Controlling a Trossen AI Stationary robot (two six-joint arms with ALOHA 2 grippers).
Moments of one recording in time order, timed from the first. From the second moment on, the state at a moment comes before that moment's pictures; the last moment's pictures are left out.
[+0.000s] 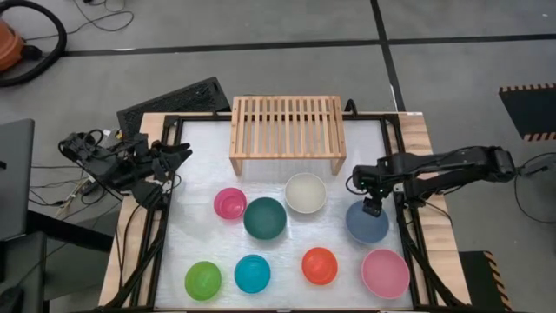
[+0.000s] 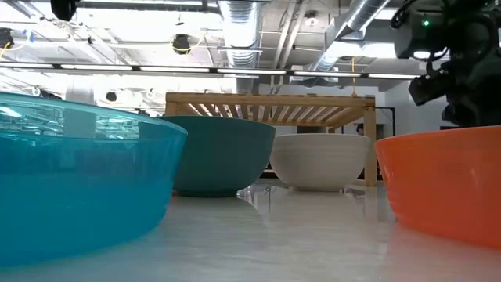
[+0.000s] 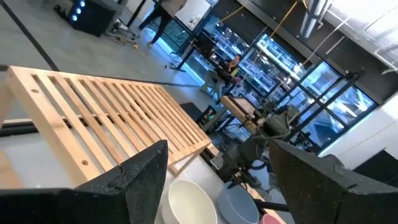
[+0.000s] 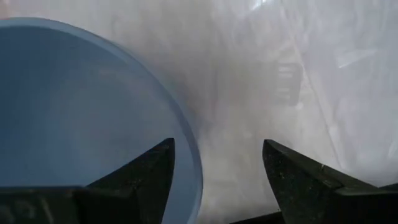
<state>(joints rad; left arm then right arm) -0.55 0.43 0.77 -0.35 -1.05 -0.71 -0.05 1.03 0.64 -1.08 -0.12 0.40</state>
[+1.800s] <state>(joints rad) 0.02 1.21 0.76 -0.85 -0.21 -0.71 -0.05 1.03 0.99 -0.99 -0.07 0.54</state>
